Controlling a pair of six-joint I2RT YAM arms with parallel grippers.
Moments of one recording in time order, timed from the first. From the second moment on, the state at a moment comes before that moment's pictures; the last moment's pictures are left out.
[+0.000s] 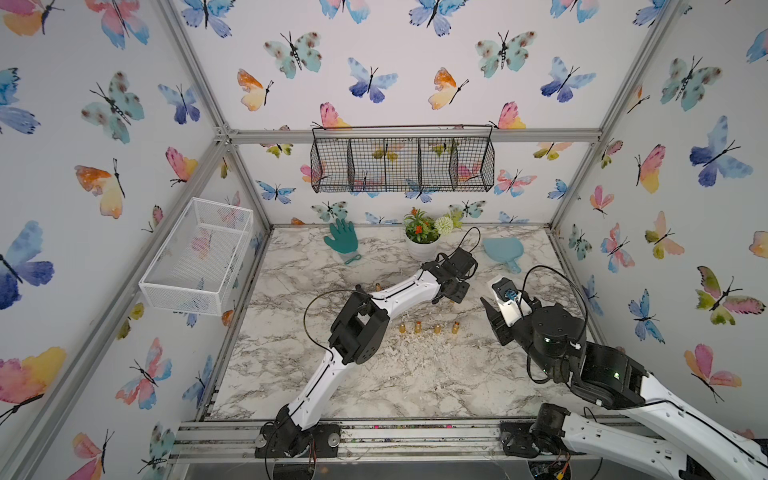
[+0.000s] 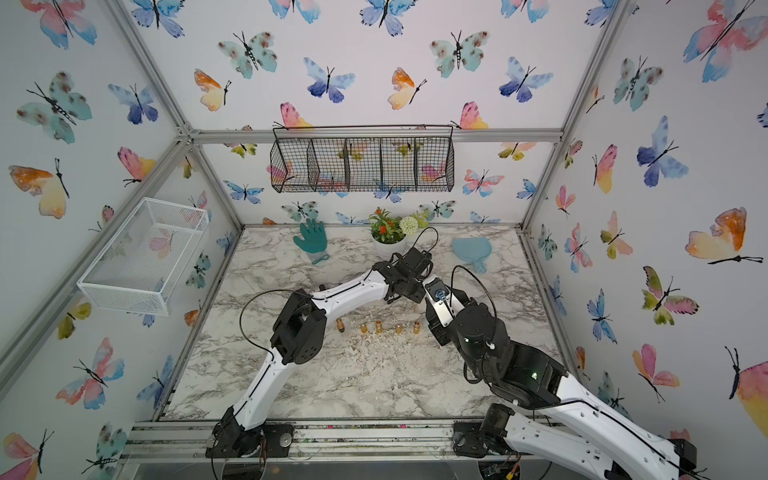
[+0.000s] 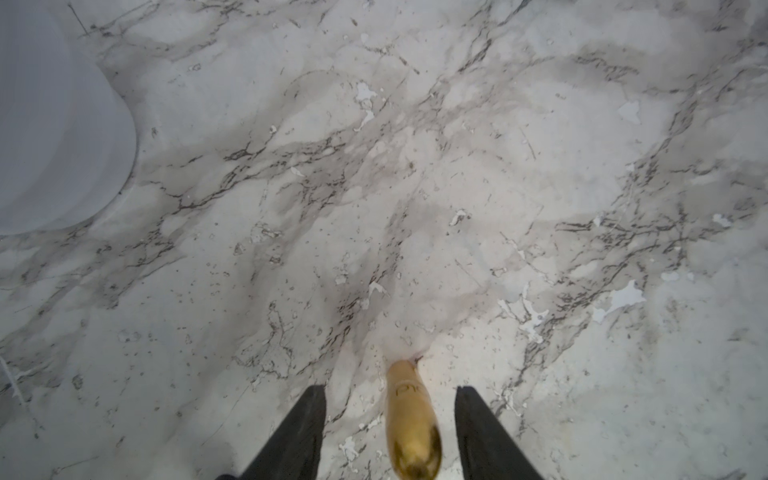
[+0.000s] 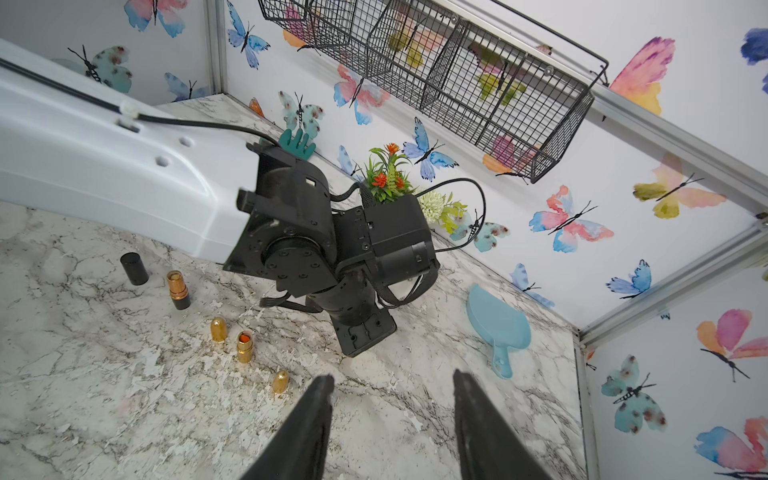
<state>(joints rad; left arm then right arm) -0.88 2.39 2.08 -0.66 -0.11 -0.22 1.03 0.74 0.96 -0.58 0.61 -0.16</state>
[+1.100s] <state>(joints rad) -0.73 2.02 1.85 -0.64 0.25 -0.31 1.03 0.83 0.96 -0.54 0.58 -0.19</state>
